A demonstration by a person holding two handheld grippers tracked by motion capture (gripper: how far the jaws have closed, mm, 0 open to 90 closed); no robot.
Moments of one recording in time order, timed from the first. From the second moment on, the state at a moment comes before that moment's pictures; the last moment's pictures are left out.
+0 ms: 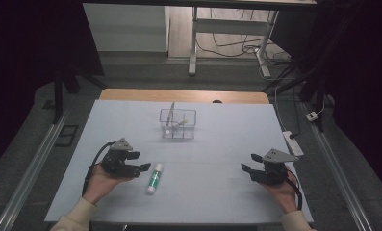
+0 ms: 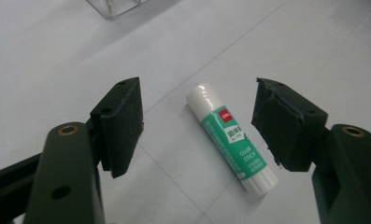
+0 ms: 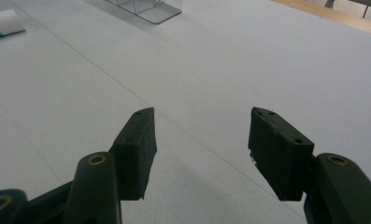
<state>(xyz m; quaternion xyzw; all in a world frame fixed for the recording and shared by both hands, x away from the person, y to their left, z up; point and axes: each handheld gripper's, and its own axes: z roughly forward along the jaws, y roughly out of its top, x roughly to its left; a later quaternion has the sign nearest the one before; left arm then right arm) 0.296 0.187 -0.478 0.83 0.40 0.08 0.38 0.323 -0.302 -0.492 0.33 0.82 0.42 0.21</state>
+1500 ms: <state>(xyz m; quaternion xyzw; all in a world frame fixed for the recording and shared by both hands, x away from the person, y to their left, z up) 0.325 0.129 -0.519 0.86 0.43 0.01 0.27 0.321 -0.298 -0.499 0.33 0.83 0.41 0.21</state>
